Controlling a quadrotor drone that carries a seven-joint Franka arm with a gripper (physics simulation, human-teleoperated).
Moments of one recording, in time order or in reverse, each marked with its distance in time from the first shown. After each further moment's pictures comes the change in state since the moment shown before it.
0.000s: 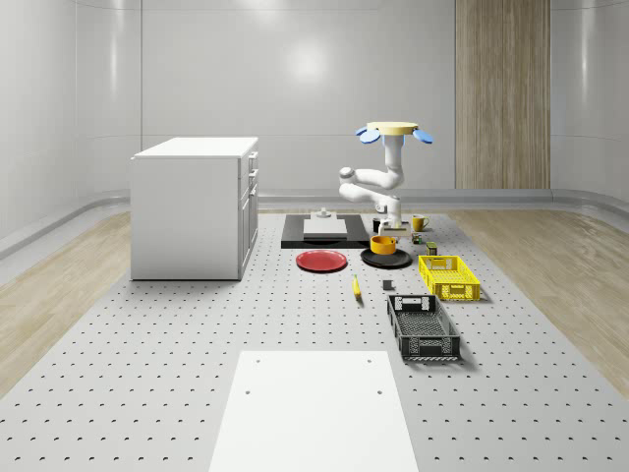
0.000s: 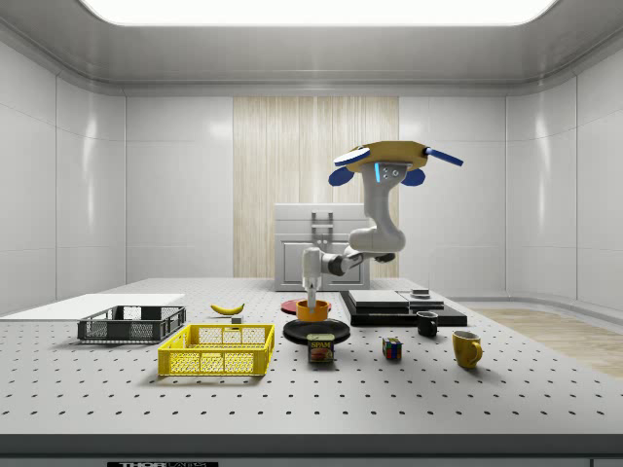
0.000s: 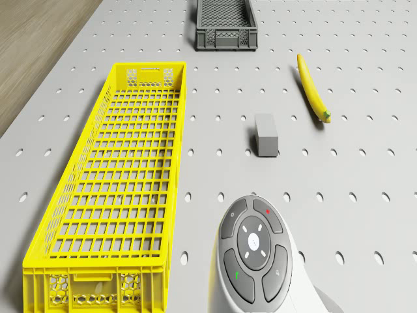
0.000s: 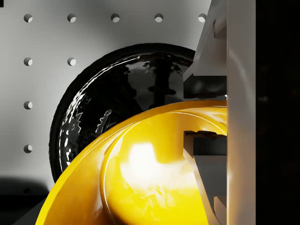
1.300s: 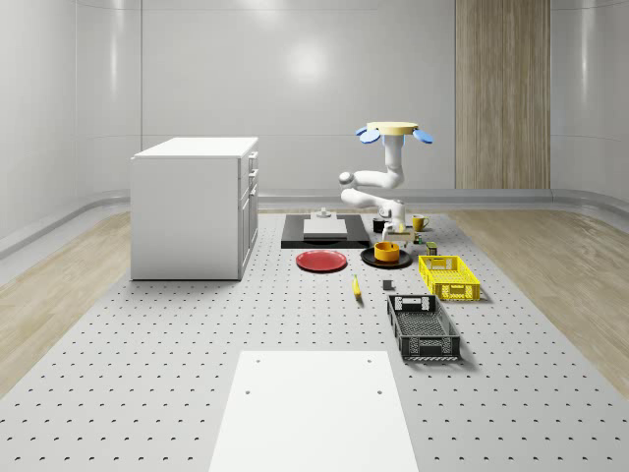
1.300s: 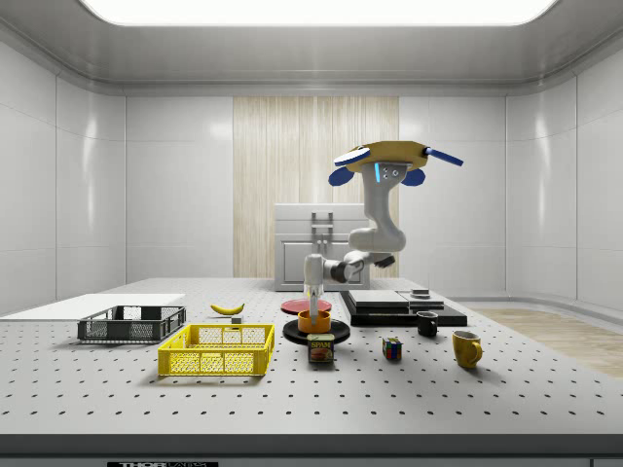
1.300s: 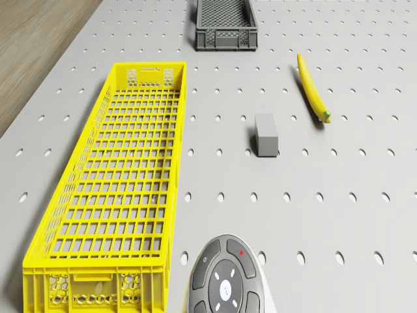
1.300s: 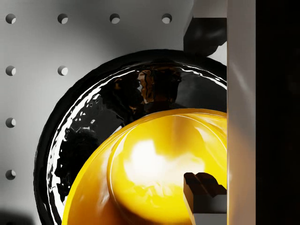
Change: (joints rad) arm -0.036 0.066 -0.092 -0.007 -0.107 -0.045 0.057
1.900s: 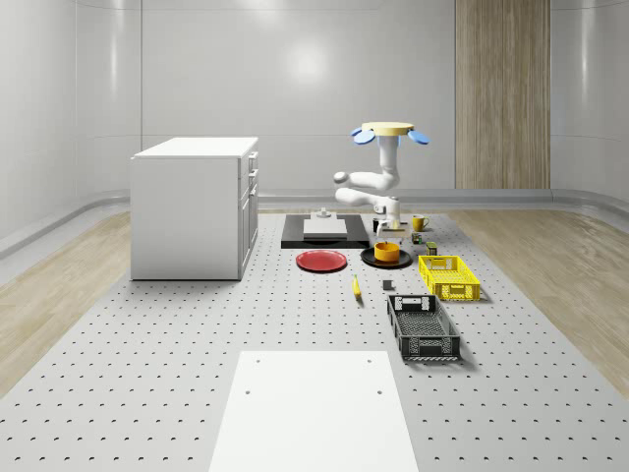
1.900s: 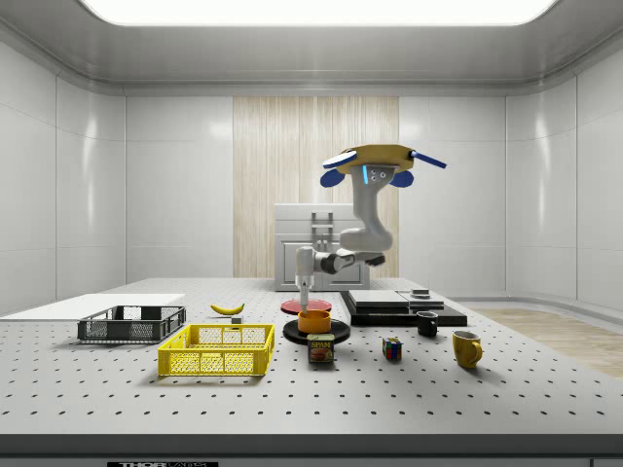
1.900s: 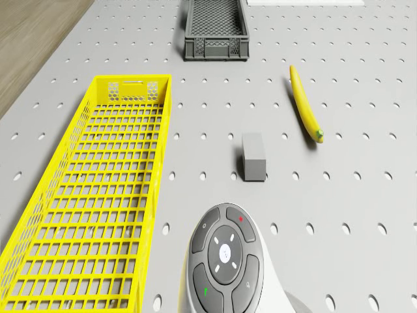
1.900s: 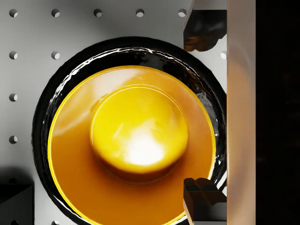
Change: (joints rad) arm 0.029 0.010 0.091 -0.043 0.084 -0.051 -0.003
